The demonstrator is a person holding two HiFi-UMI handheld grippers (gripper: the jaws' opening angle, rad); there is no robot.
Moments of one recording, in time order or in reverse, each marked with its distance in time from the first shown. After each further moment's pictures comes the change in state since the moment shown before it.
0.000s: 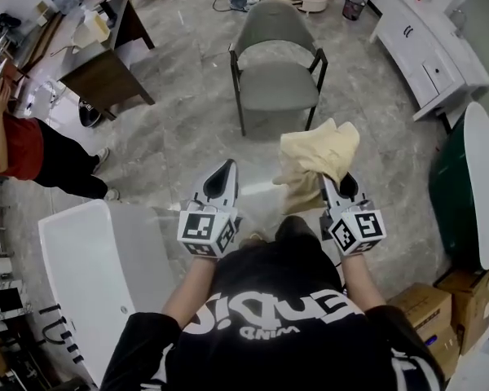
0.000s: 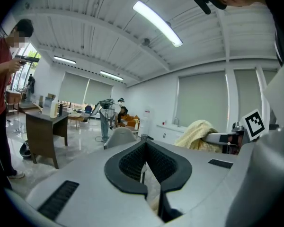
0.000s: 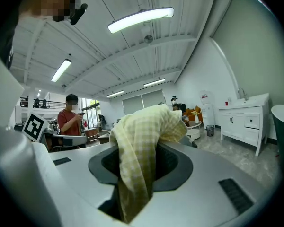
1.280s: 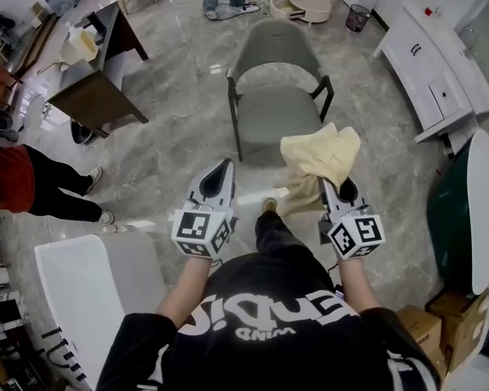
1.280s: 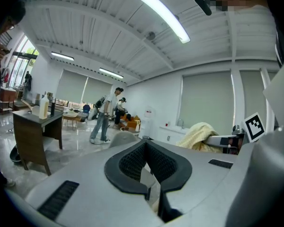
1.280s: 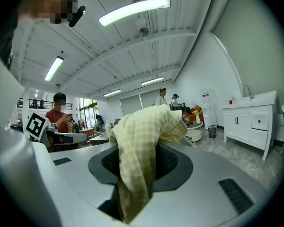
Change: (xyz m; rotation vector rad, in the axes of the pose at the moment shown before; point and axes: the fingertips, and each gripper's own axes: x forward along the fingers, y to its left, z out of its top) left arm 0.176 0.093 0.045 -0.006 0.001 -0.018; right arm 0.177 -0.084 0.030 0.011 0.002 -0.013
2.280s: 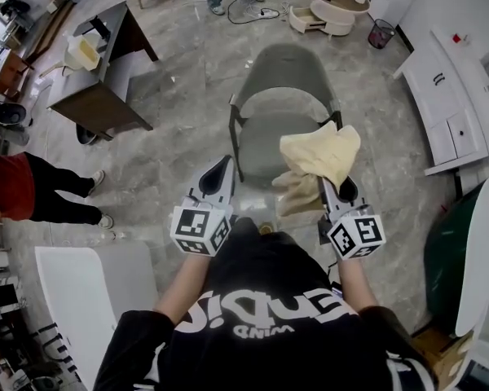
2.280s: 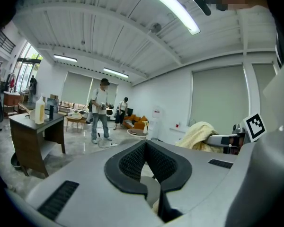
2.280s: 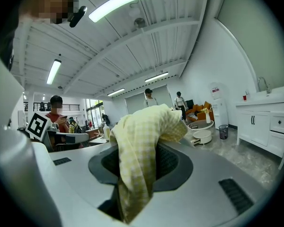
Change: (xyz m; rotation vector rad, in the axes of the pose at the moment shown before) left arm 0.171 0.062 0.051 0.005 0.002 0.089; right arm 0.174 -0.095 0.048 0.007 0.022 0.101
